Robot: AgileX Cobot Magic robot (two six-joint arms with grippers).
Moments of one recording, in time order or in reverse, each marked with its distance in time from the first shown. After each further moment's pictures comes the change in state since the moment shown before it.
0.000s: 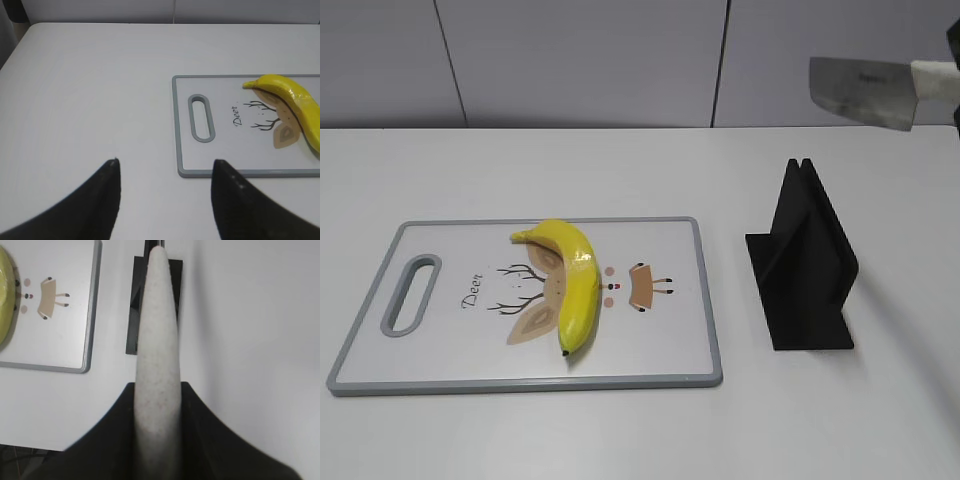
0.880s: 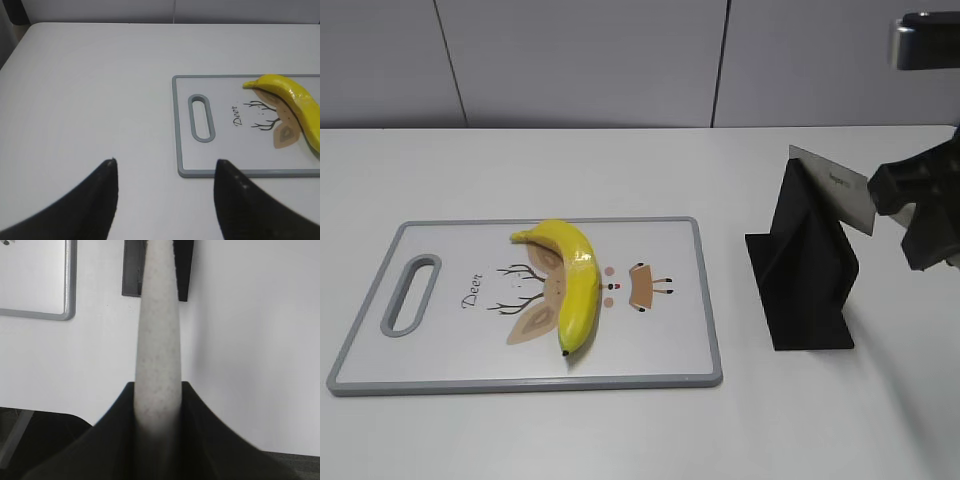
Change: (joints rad) left arm 0.000 0.000 0.000 0.000 0.000 0.000; right arm 0.000 0.112 0.168 0.087 -0.040 -0.010
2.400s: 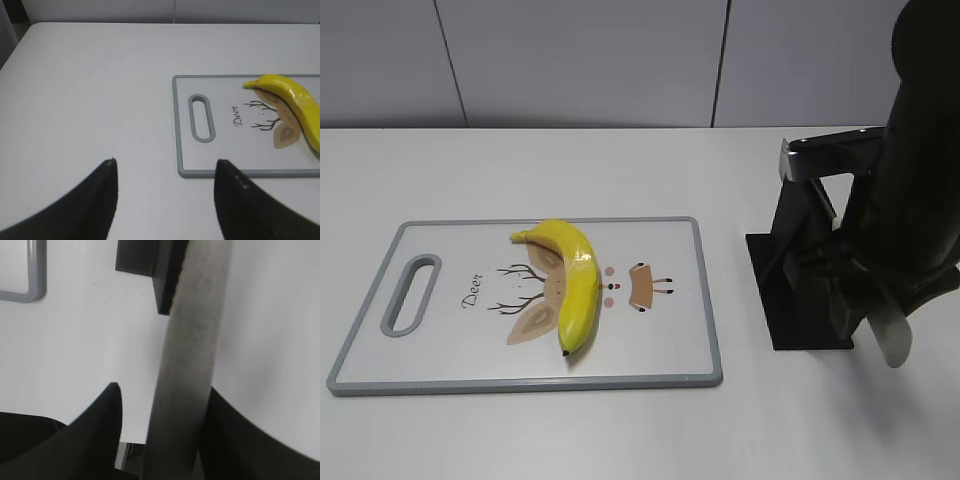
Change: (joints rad) left arm 0.000 0.000 0.000 0.000 0.000 0.000; right arm 0.001 0.301 0.011 0.025 -0.063 -0.055
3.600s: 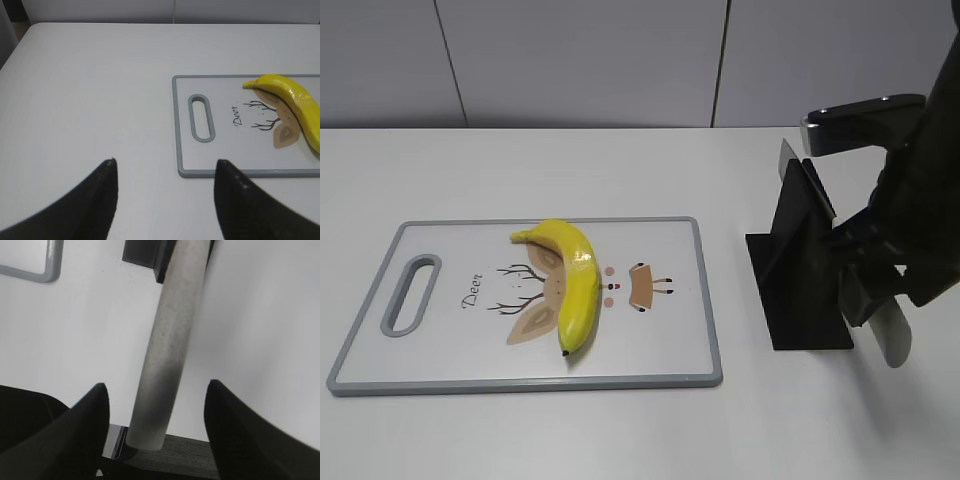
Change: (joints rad) left arm 0.000 0.000 0.000 0.001 0.000 0.000; right arm 0.000 -0.095 -0.016 0.001 0.061 -0.078
